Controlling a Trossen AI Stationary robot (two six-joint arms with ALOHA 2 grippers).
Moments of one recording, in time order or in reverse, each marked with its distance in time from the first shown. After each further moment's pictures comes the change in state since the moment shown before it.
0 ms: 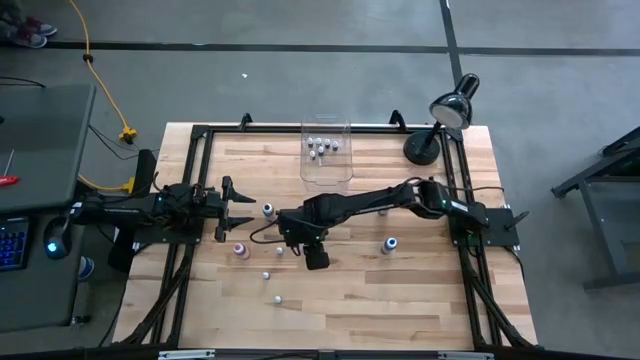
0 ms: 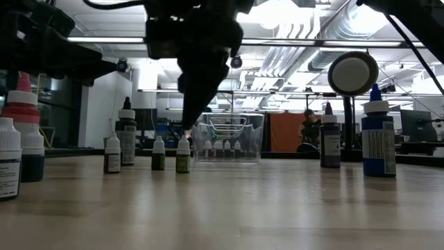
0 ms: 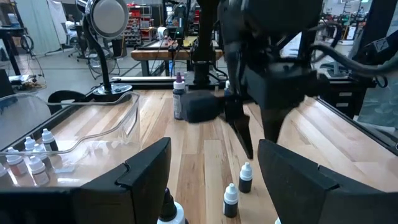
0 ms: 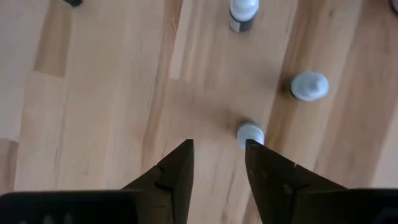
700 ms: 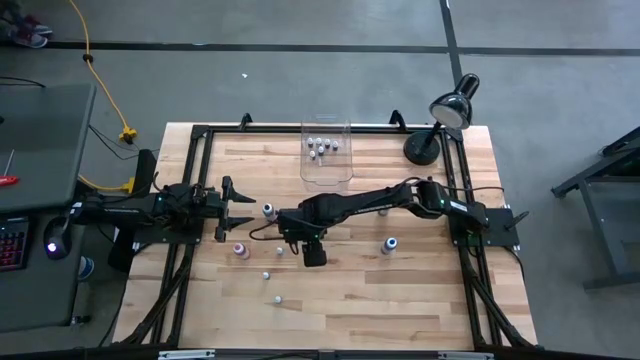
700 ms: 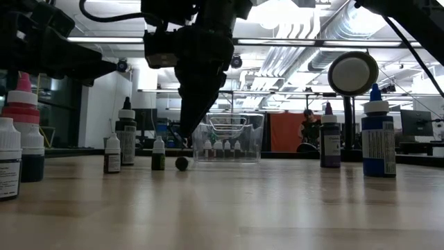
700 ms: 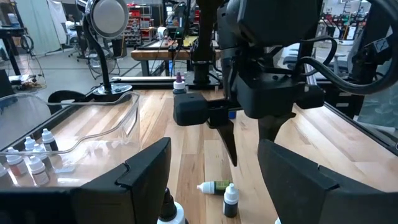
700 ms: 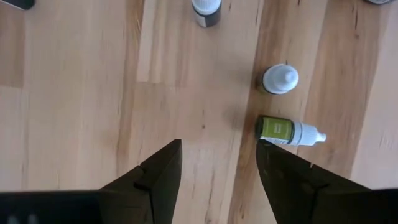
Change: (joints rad) left arm 0.000 0.000 0.000 0.000 0.000 0.000; right arm -0.009 0.014 0.000 0.005 0.072 0.055
